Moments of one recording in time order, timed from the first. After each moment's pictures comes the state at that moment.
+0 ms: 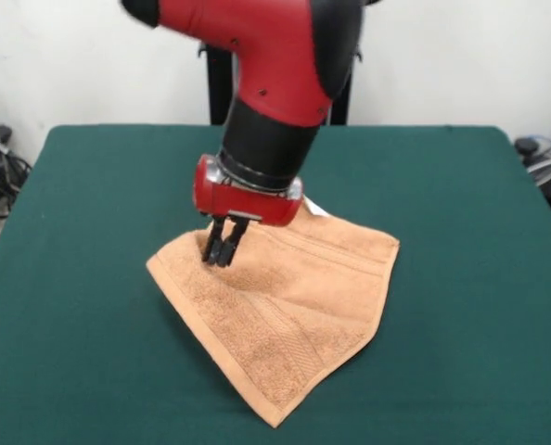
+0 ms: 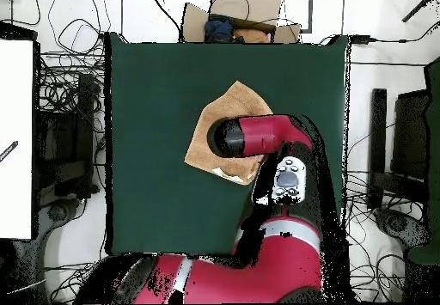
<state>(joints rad) -0.15 -0.44 -0.14 1.36 -0.38 0.47 1.69</state>
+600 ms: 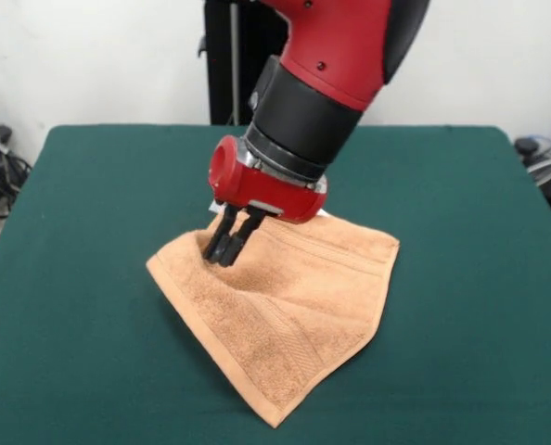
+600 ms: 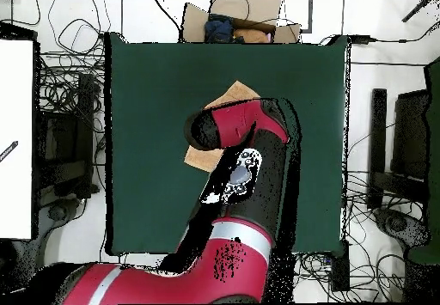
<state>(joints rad) 0.01 -0.40 -0.30 1.25 -0.39 0.47 1.69</state>
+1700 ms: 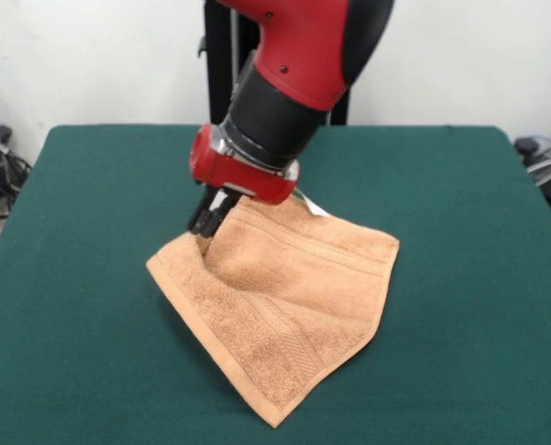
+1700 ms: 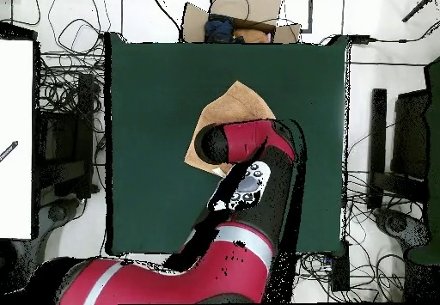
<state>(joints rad) 0.02 -0.38 -0.37 1.35 -0.29 0.47 1.69</state>
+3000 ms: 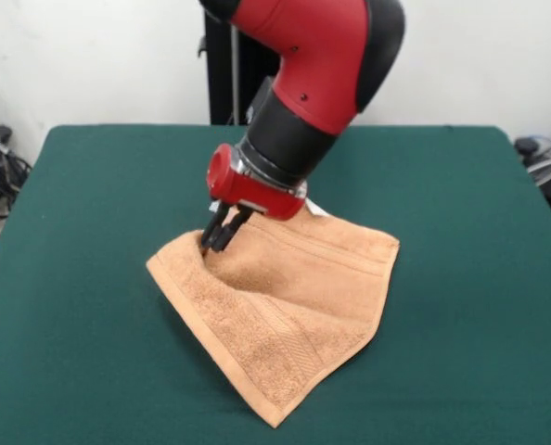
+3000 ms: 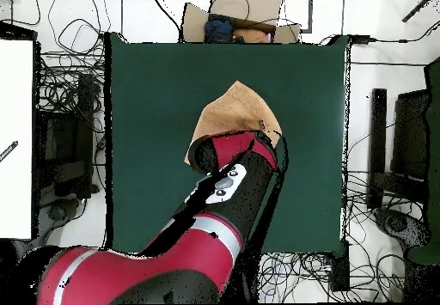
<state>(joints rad) 0.10 -0.25 -0.48 1.37 -0.22 0.32 1.69</state>
